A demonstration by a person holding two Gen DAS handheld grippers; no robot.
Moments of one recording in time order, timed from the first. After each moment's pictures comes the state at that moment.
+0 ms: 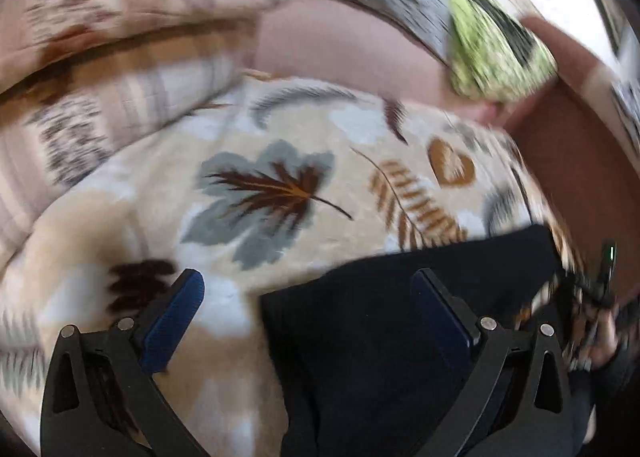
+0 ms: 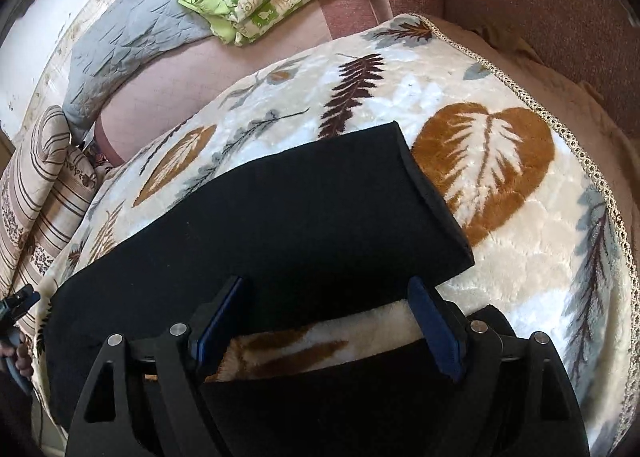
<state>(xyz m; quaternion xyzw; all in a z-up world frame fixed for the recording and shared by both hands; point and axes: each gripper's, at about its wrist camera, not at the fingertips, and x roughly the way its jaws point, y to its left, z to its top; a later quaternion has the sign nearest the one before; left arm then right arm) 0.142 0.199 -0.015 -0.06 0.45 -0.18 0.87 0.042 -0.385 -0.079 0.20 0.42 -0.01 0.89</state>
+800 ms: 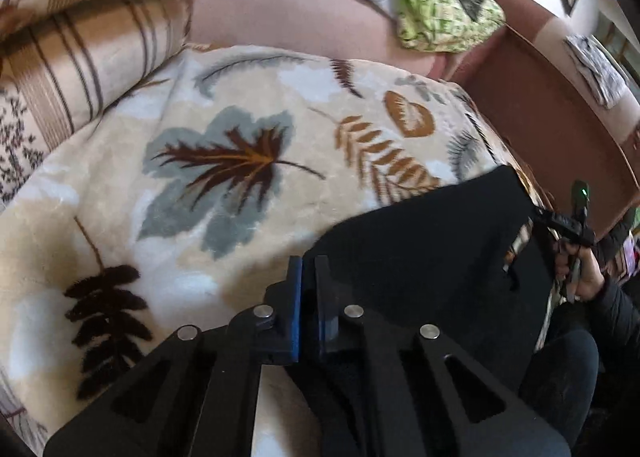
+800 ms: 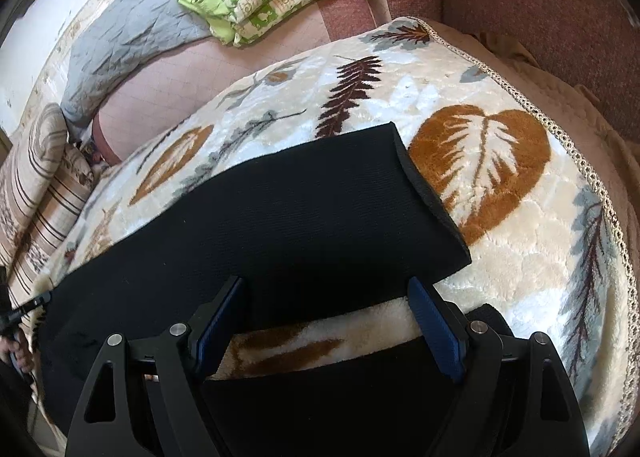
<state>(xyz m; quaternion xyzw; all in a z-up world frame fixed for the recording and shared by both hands) 0.143 0.201 -0.029 -0.03 0.47 -0.29 0.83 0.037 -0.391 -0.078 0.22 0.41 -0.01 0.89</state>
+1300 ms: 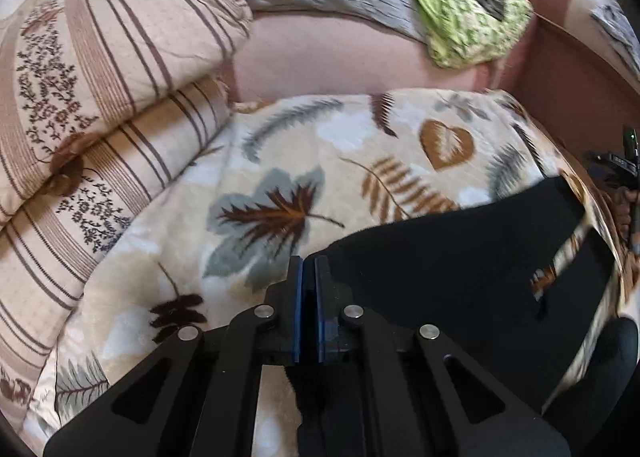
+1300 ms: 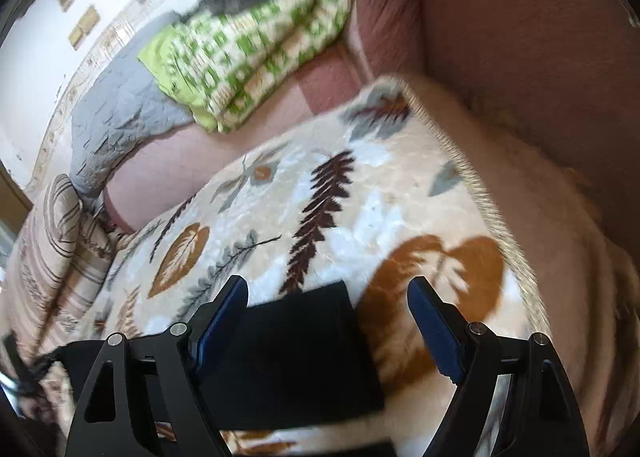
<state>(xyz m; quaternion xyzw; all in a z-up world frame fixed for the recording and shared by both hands) 0.128 0.169 0.031 0.05 0.42 -0.14 0.89 0.109 -0.482 -0.018 0.27 0.42 0.03 0.87</state>
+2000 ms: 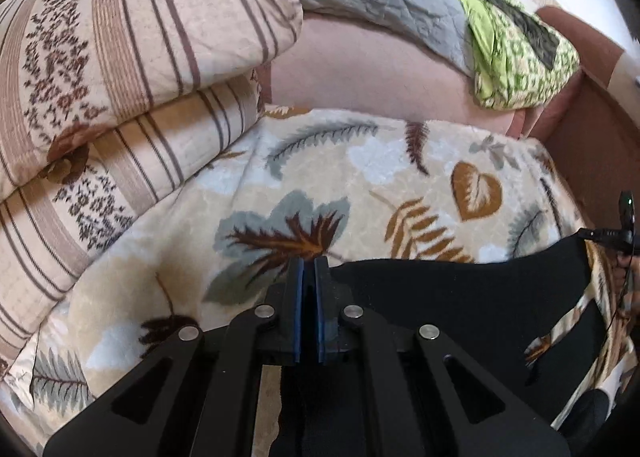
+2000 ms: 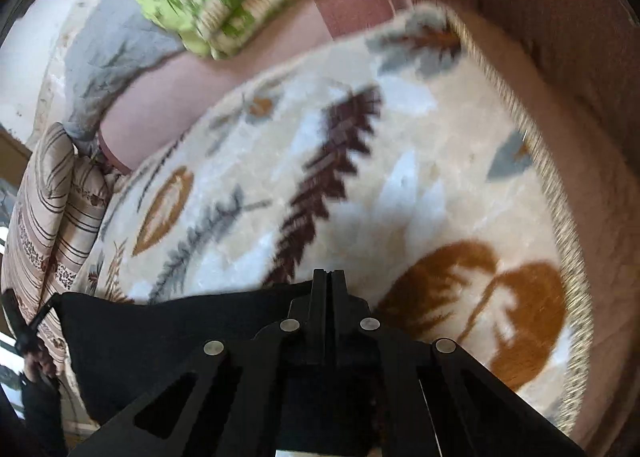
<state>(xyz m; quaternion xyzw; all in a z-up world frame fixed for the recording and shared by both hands) 0.166 0.177 0.034 -0.03 0.43 -0.10 0.90 0.151 -0.474 -0.035 0.20 0.47 0.07 0.86</state>
